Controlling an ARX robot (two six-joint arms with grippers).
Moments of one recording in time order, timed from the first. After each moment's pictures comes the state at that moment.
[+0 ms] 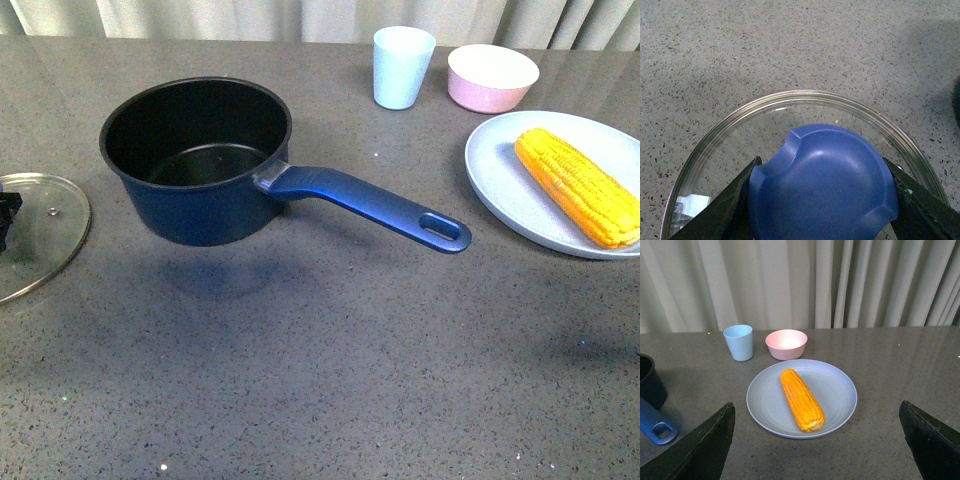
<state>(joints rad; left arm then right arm) 0.17 2.10 0.58 1.05 0.17 0.01 0.00 0.01 0.02 0.00 0.00 0.00</state>
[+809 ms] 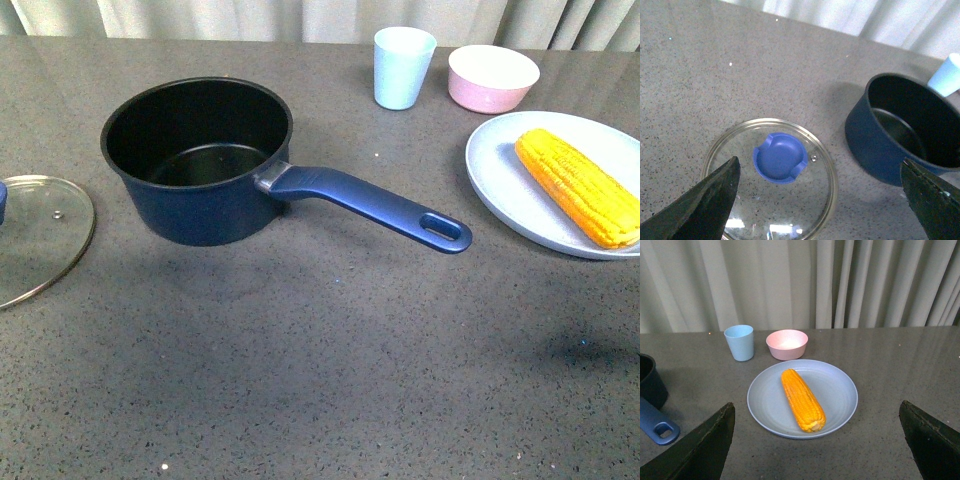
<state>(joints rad) 0.37 1.39 0.28 0.79 0.54 -0.10 0.00 0.01 0.02 0.00 0.00 0.00</state>
